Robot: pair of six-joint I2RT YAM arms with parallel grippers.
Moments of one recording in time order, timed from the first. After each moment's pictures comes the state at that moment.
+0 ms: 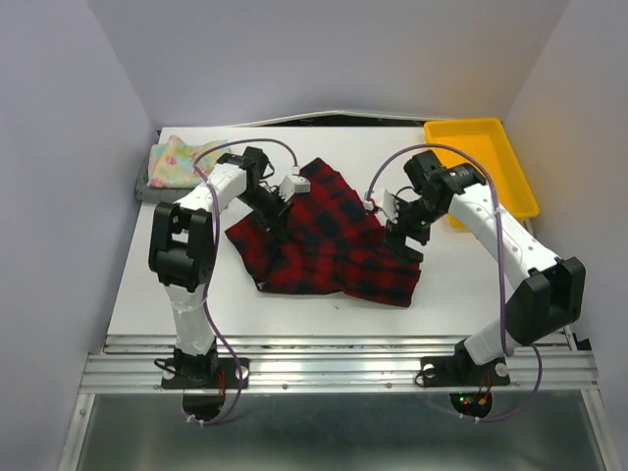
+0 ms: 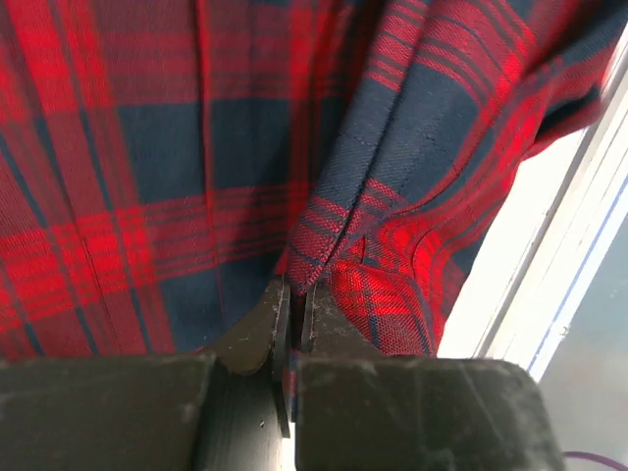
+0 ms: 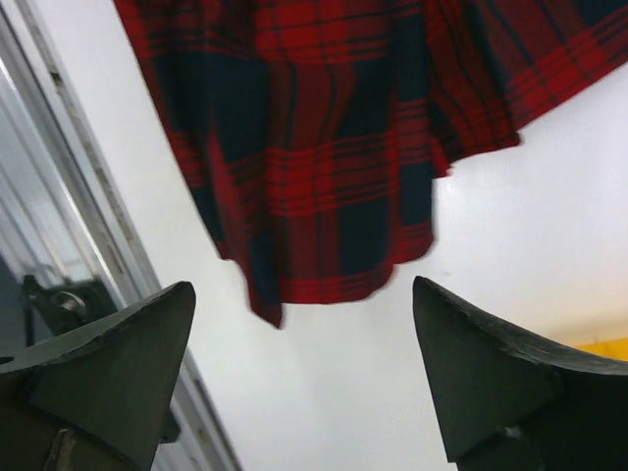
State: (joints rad) left arm -0.30 1.94 1.55 -1.06 0.70 0.68; right arm 0.39 1.51 1.42 -1.24 -0.39 -0.89
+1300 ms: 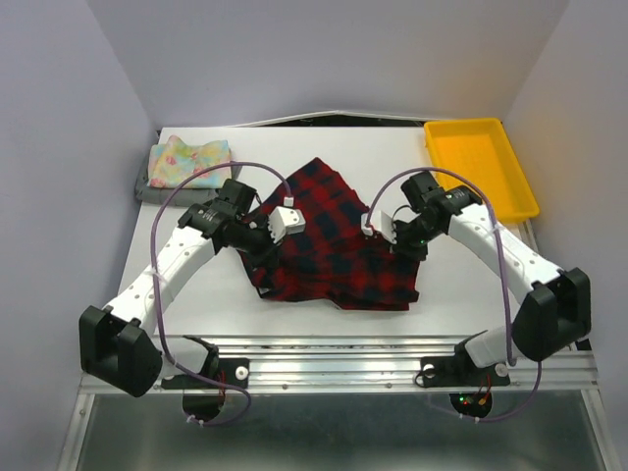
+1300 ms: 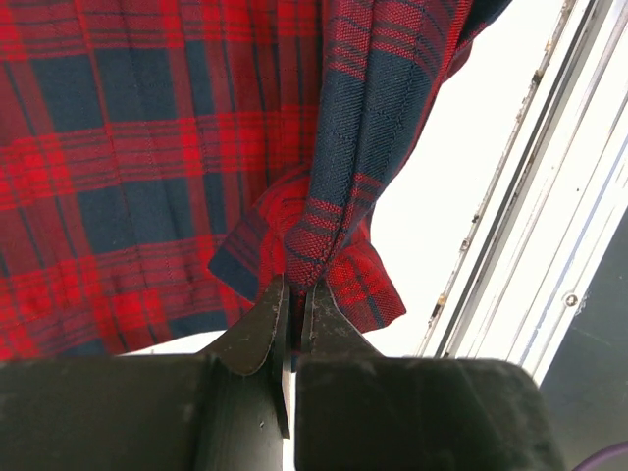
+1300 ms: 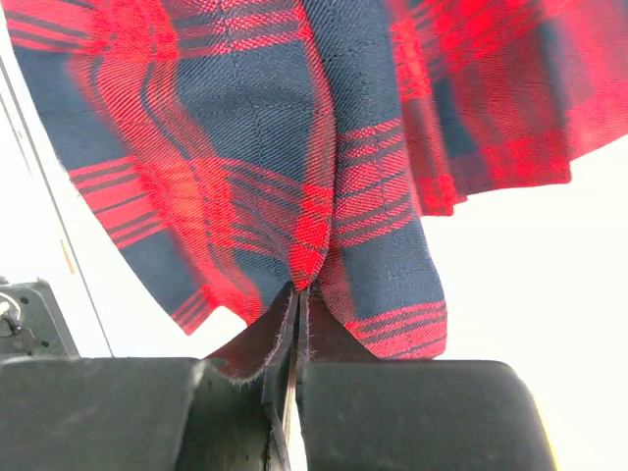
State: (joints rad) left arm -0.42 1.27 1.08 -0.93 0.55 0.63; right arm 0.43 1.47 1.20 -1.09 -0.41 -1.00
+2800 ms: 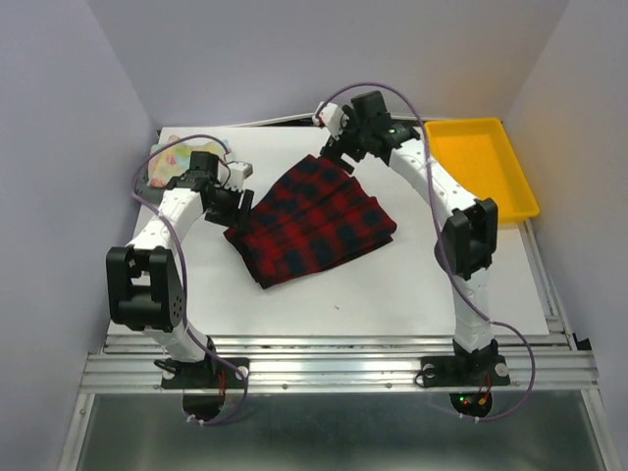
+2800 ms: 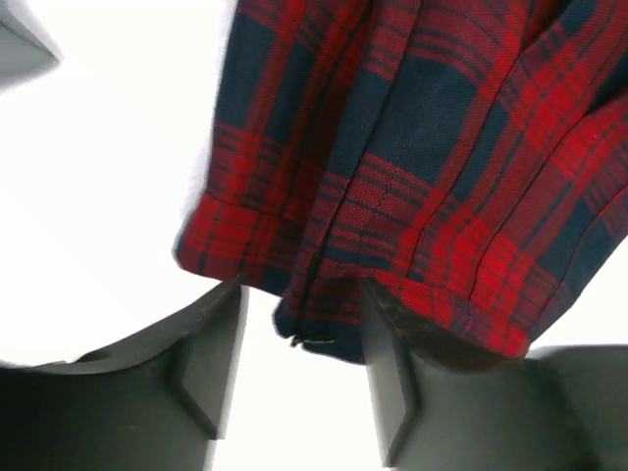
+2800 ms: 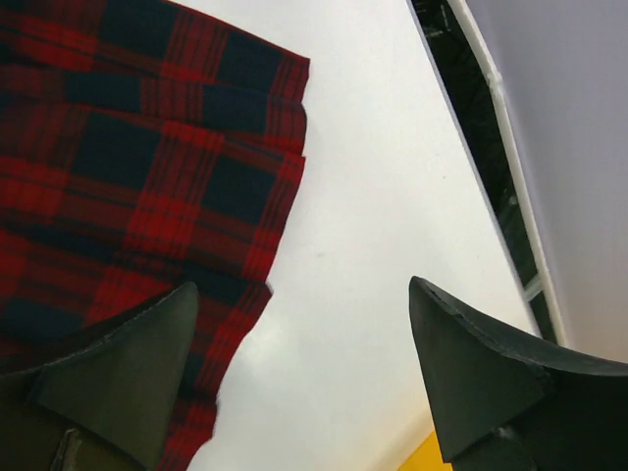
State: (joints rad) left arm -0.08 1.60 1.19 -0.70 0.29 0.22; right arm 0.47 2.20 2.16 -0.62 -0.15 -0.70
